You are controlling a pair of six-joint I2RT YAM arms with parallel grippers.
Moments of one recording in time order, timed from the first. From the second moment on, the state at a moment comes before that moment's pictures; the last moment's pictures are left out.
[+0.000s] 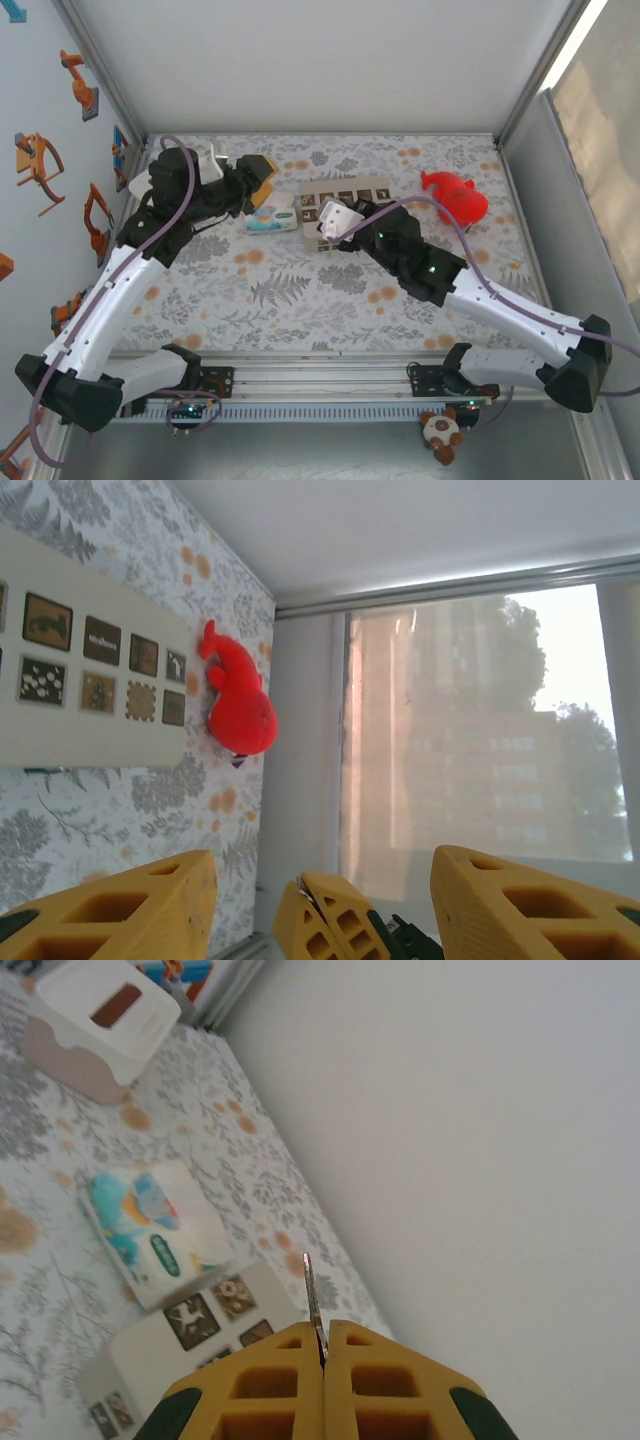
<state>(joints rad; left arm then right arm) -0.50 1.14 1.25 -0.42 0.44 -1.26 0.94 1.14 0.99 -0.08 0.27 -0.74</state>
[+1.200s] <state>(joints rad) -0.67 1.31 1.26 -0.42 0.33 -1.52 0.95 1.24 1.02 0.01 0.30 -0.93</state>
